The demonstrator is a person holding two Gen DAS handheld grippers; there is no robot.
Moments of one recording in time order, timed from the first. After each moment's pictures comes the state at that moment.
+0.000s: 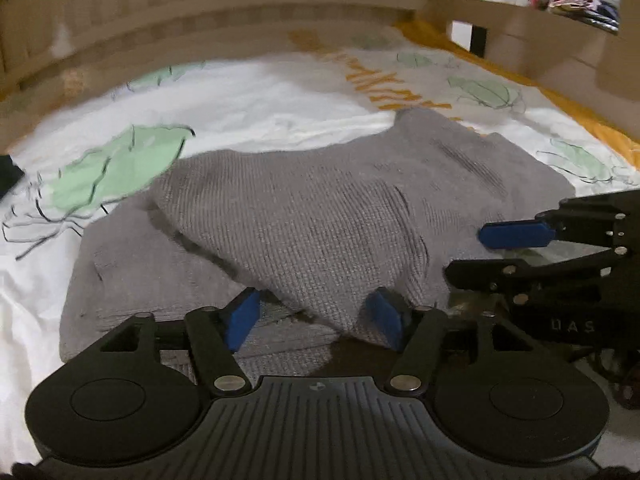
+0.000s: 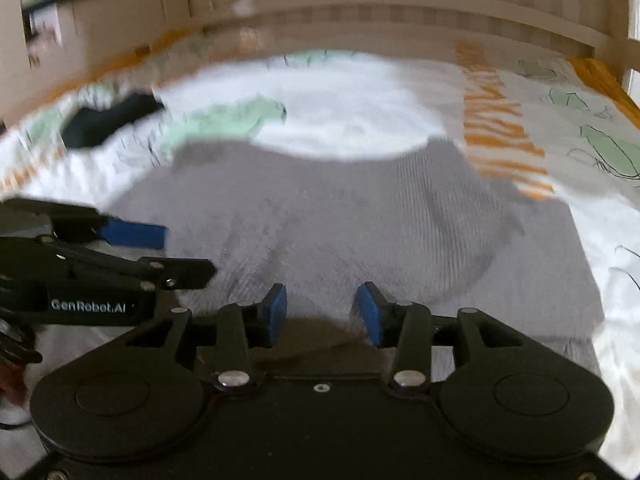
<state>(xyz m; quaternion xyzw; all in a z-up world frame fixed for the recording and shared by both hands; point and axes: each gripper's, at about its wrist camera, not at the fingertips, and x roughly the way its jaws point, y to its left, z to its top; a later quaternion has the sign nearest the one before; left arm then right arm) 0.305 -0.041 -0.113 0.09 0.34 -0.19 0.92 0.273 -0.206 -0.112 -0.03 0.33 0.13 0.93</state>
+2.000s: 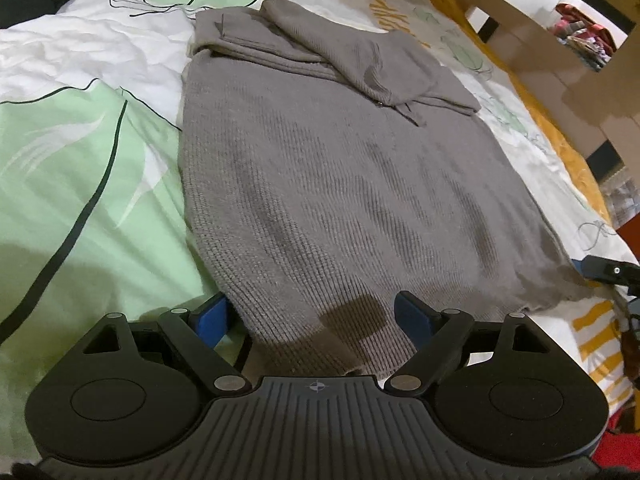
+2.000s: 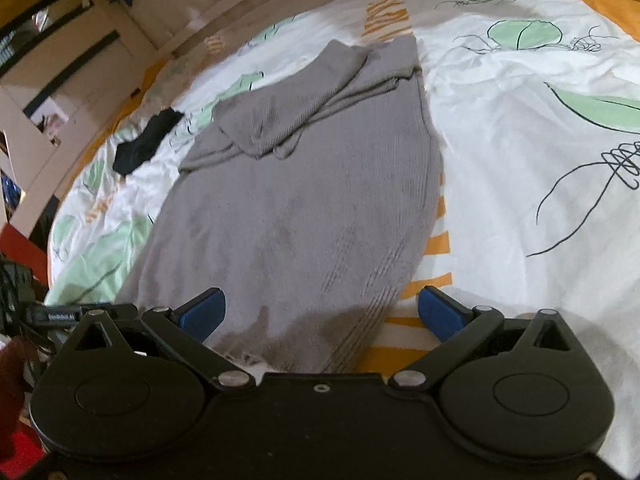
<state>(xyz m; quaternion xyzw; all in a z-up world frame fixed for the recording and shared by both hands) 0.119 0.072 -0.094 -0.07 0.50 -0.20 0.84 0.043 -0.320 -0.077 0.21 0.43 0.13 0.87</state>
